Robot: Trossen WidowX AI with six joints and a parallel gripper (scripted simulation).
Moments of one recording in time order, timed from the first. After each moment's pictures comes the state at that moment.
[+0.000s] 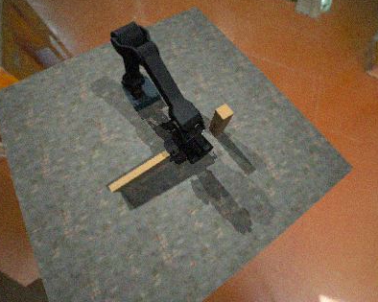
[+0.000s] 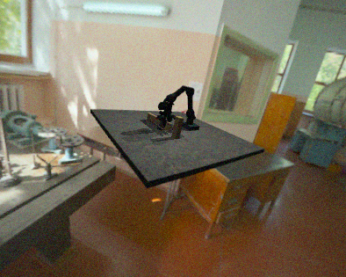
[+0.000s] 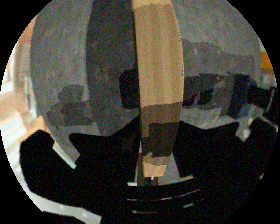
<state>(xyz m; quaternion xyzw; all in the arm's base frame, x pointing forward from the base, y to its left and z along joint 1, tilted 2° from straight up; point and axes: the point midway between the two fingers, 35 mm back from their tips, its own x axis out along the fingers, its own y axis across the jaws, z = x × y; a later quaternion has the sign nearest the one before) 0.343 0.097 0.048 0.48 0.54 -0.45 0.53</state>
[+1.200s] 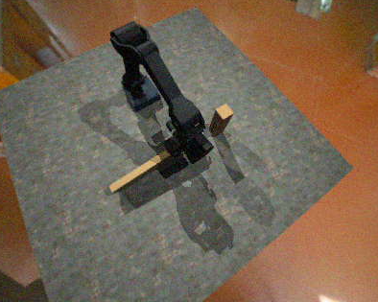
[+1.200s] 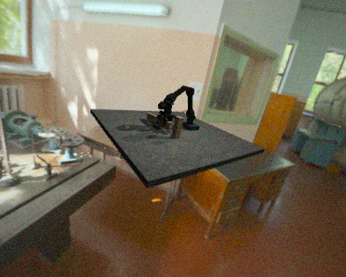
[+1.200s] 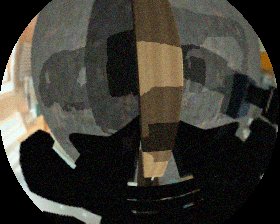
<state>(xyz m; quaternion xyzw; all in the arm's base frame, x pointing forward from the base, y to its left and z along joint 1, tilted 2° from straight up) 0.343 0.097 0.052 0.48 0.54 -0.45 0.53</state>
